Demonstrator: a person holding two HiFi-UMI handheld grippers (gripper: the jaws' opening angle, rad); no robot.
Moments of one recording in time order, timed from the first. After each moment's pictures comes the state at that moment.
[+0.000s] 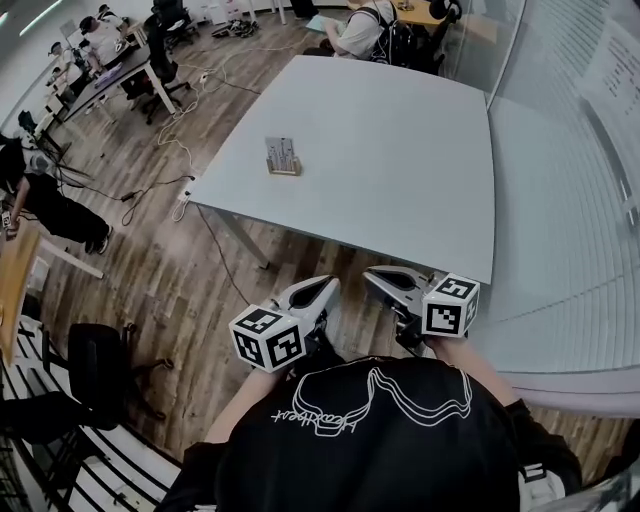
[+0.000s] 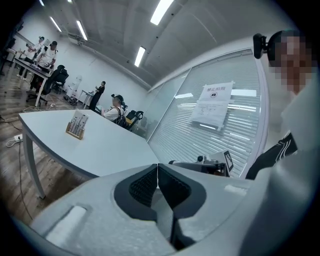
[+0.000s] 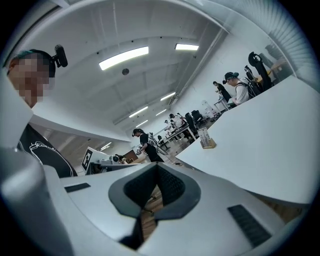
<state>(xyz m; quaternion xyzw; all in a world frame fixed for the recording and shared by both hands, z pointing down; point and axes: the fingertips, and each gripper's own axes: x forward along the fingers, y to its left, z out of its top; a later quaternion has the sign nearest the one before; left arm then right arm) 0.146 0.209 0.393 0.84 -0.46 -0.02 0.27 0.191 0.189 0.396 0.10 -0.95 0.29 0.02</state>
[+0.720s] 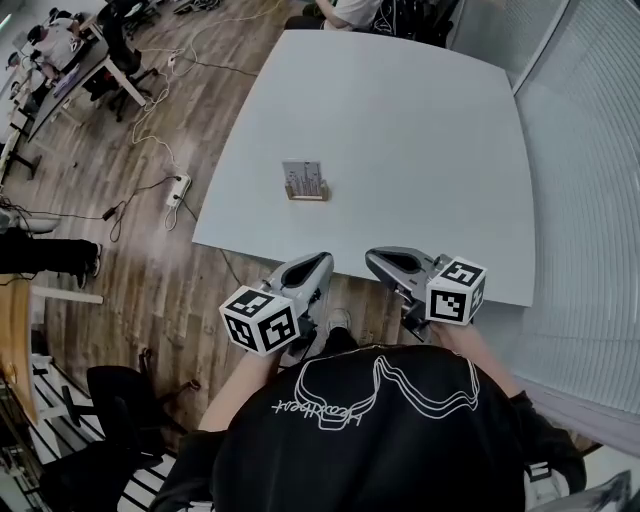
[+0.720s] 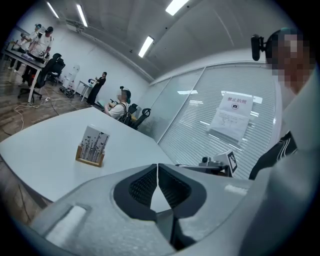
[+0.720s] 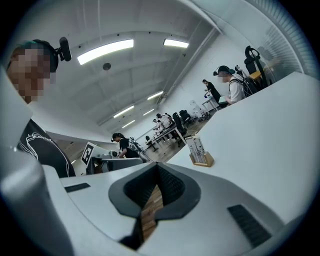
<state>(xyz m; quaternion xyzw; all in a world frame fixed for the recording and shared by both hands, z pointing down) -0.032 0.014 0.401 0.85 -0.42 0.01 0.31 0.032 0.005 0.408 0.16 -0.93 0.32 0.04</state>
